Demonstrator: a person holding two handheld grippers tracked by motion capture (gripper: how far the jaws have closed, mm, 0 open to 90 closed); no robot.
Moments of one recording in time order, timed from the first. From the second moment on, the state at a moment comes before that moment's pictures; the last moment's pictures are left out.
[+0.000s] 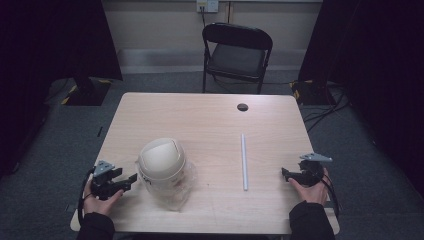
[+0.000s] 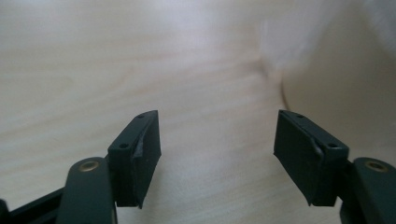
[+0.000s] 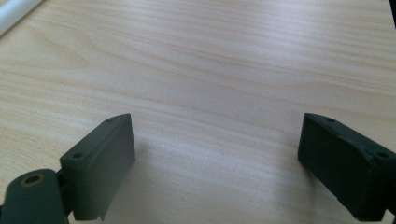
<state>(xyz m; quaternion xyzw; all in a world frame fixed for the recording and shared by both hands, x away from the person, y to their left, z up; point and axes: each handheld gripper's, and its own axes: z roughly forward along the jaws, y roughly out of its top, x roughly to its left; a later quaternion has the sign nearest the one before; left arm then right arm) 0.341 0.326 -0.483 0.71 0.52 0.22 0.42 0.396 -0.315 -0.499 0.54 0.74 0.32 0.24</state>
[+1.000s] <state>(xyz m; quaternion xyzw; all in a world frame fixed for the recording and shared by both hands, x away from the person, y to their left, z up) 0.389 0.334 -0.381 0.68 0.41 0.23 0.57 0.396 -0.316 -0.500 0.54 0.74 0.32 0.24</state>
